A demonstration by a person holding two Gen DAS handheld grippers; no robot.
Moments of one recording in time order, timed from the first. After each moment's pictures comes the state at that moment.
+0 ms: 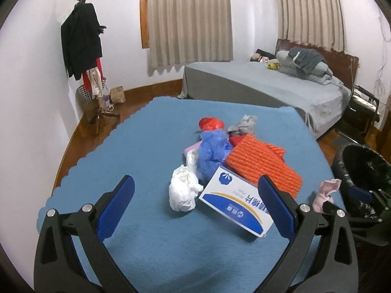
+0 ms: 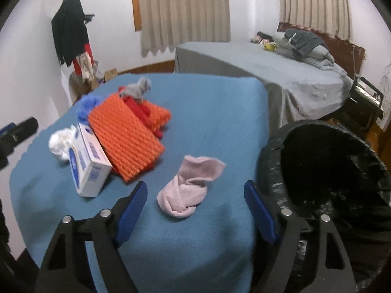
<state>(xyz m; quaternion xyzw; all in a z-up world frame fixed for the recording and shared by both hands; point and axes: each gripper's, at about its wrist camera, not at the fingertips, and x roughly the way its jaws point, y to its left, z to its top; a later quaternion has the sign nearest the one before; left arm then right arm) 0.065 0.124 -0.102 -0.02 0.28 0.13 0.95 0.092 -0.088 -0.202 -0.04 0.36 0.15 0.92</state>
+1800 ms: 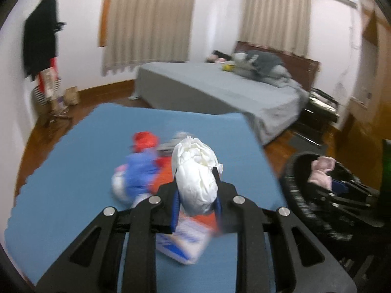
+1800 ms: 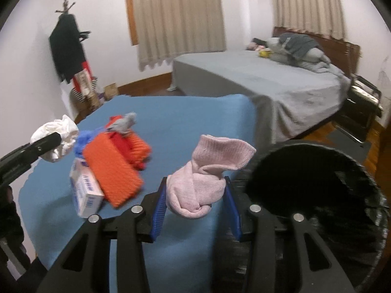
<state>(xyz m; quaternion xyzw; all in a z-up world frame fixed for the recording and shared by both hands) 0.109 0.067 -0.077 -0.05 0.28 -0.04 0.96 0.103 -0.157 -0.149 0.00 0.33 0.14 0.94</state>
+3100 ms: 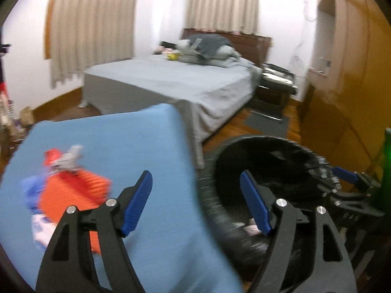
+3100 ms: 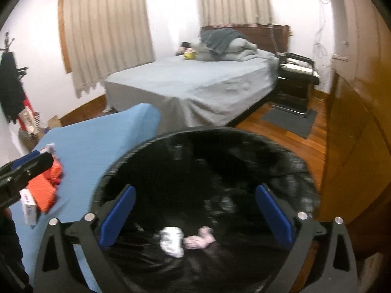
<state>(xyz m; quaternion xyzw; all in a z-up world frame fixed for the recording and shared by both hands) 0.138 -0.064 -0.095 0.00 0.30 -0.14 0.94 0.083 -0.283 -0.155 0.06 0.31 -0.01 0.95</state>
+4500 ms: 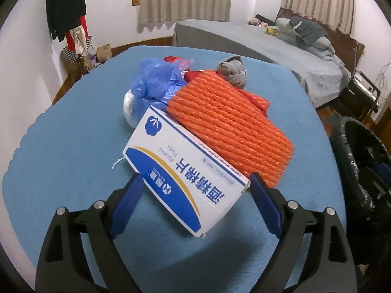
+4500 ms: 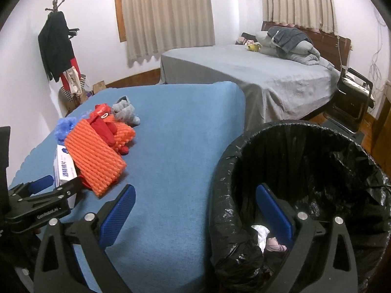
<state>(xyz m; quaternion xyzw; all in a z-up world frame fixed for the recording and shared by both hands) 0.125 0.074 -0.170 -0.07 0.41 0.11 0.91 0.101 -0.141 -0.180 0.00 0.34 0.12 0.93</state>
